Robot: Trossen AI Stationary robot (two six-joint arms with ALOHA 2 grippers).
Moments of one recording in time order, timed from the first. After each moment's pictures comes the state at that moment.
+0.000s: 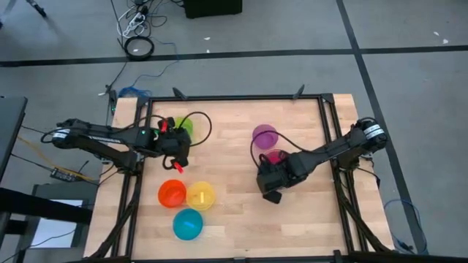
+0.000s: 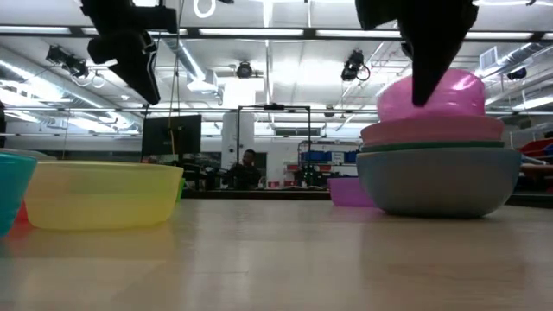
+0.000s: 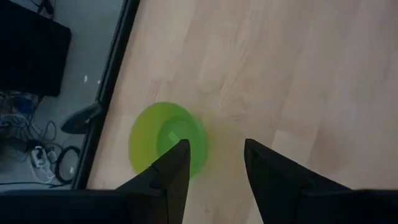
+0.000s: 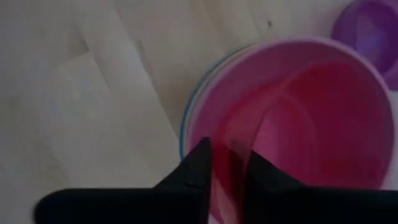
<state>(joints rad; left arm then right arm) -0.09 1.15 0.99 -1.05 -0.58 -0.24 0.36 1.69 1.41 -1.15 0.23 0.77</state>
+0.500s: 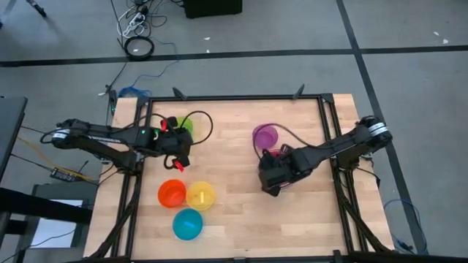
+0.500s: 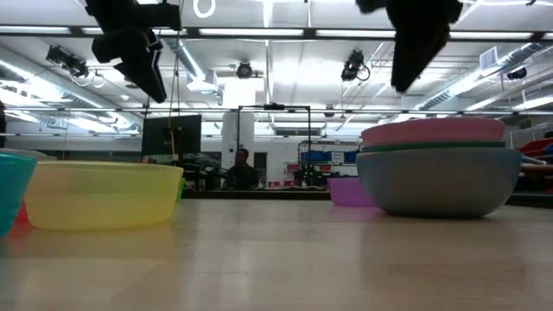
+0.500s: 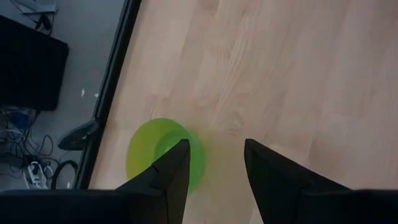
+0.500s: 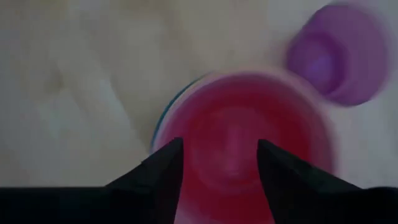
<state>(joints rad) -0.08 1.15 0.99 -1.00 -0.57 -0.18 0.36 1.63 1.40 -1.16 0.38 0.79</state>
